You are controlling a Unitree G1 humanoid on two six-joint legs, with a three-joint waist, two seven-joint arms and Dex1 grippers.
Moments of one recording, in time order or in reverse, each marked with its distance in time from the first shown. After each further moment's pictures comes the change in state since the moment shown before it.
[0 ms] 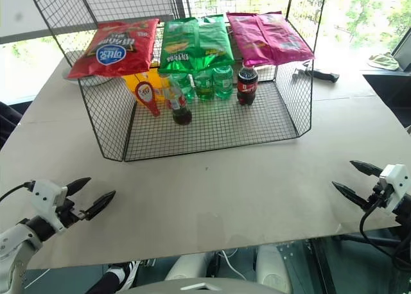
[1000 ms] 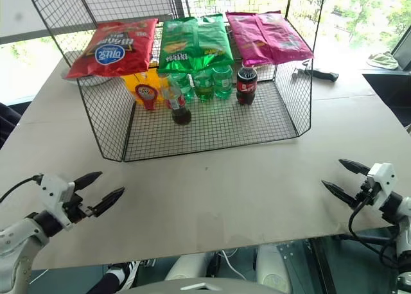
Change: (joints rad) left arm 0.037 -0.074 -0.057 -0.272 -0.067 0.113 -0.012; right arm 0.037 0.097 0.065 -0.231 0.035 0.124 -0.040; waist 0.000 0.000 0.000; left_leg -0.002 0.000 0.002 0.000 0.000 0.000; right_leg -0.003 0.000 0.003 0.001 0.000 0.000
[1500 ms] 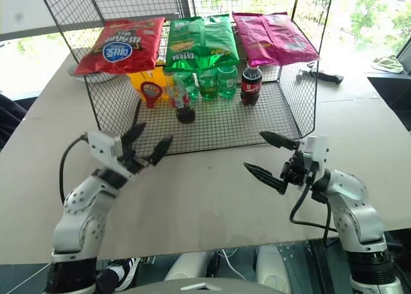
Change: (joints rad) left arm -0.449 -0.248 -0.182 -0.046 0.129 0.024 0.400; right arm -0.047 0.218 0.277 -0.800 0.160 0.447 -0.353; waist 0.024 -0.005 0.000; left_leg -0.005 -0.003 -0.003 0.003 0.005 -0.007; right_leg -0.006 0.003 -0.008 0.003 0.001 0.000
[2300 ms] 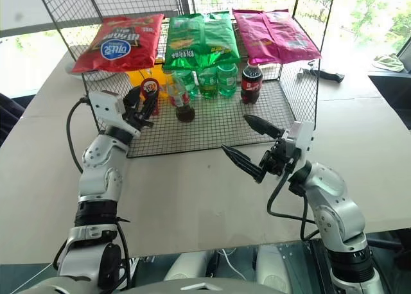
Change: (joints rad) left arm -0.375 -0.008 0.001 0.467 0.073 -0.224 -0.005; right arm -0.036 0.088 0.079 -0.120 -0.006 0.048 -0.177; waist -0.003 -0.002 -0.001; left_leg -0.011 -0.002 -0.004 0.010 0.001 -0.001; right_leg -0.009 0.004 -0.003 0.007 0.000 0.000
